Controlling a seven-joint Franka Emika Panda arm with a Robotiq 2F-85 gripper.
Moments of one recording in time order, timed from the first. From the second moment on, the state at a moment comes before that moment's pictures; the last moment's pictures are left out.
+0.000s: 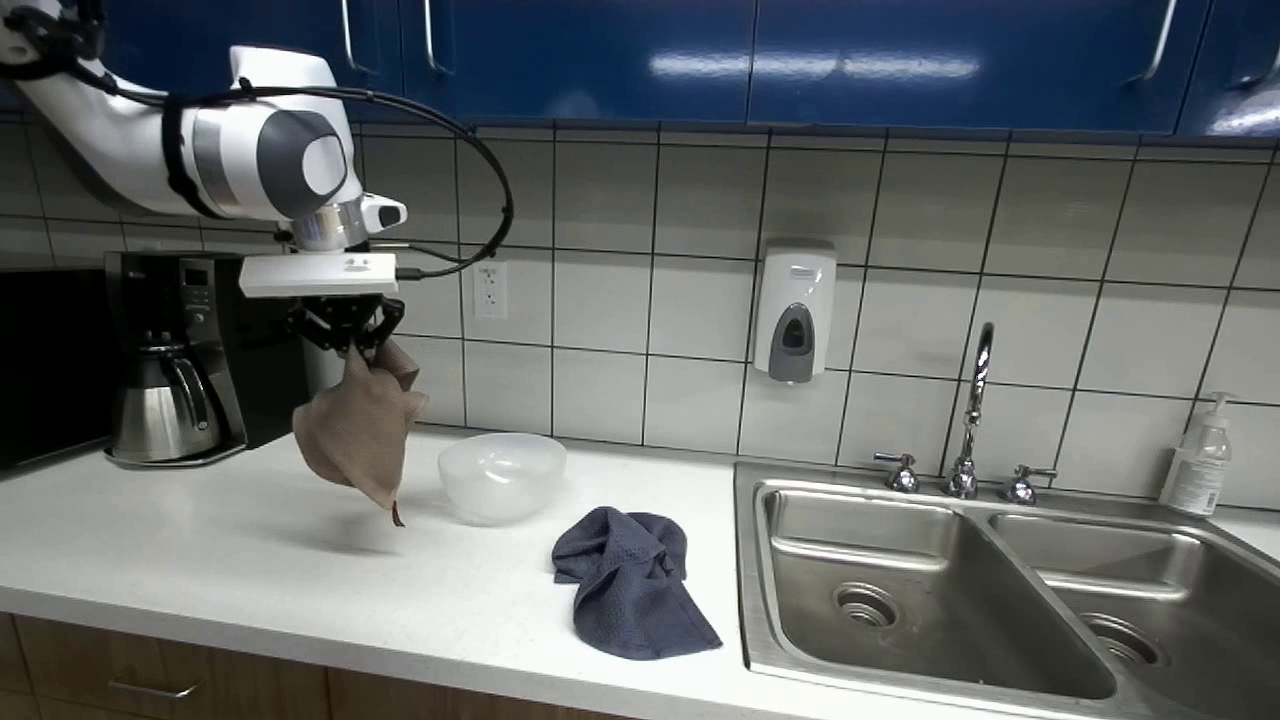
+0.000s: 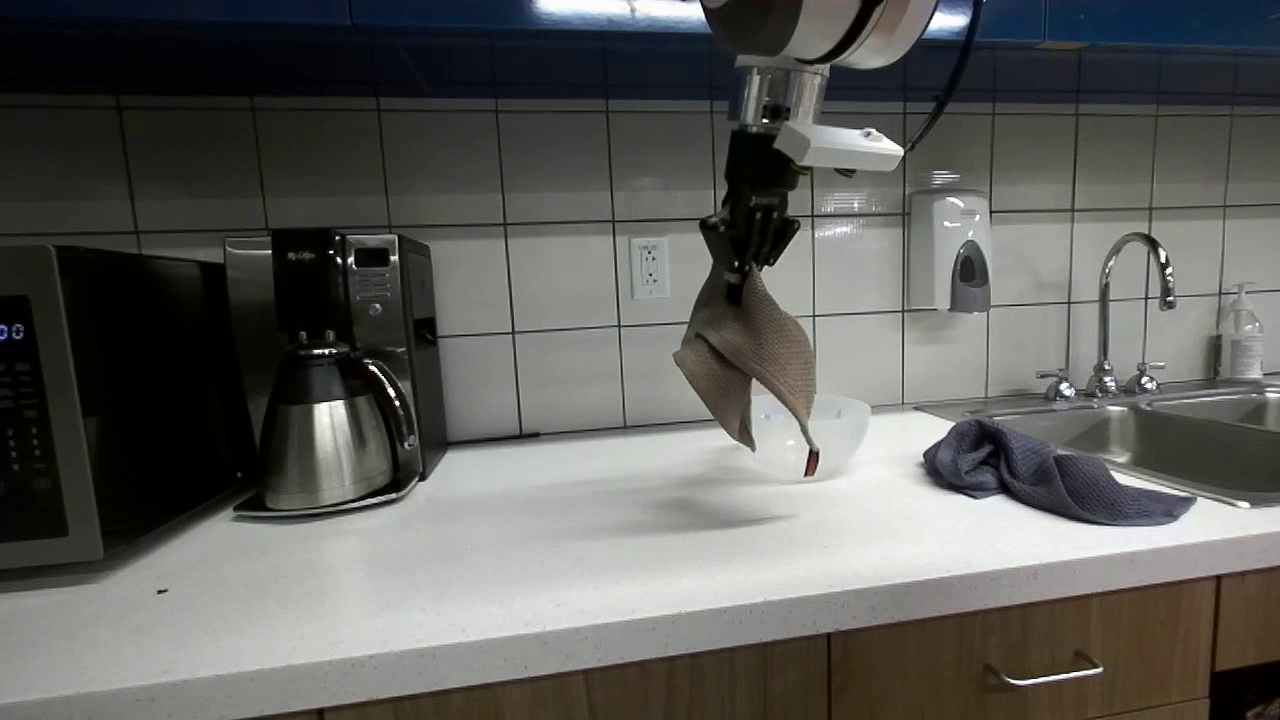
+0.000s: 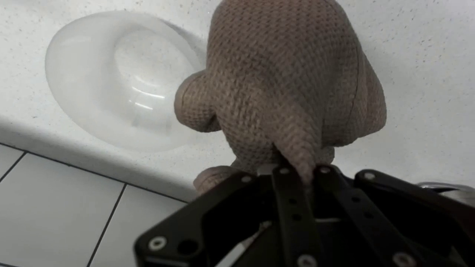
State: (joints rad) arm 0.14 -0.09 0.08 -2.32 0.02 2.60 -0.29
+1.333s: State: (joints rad) arm 0.18 0.09 0.12 -2.42 0.04 2.60 -0.34
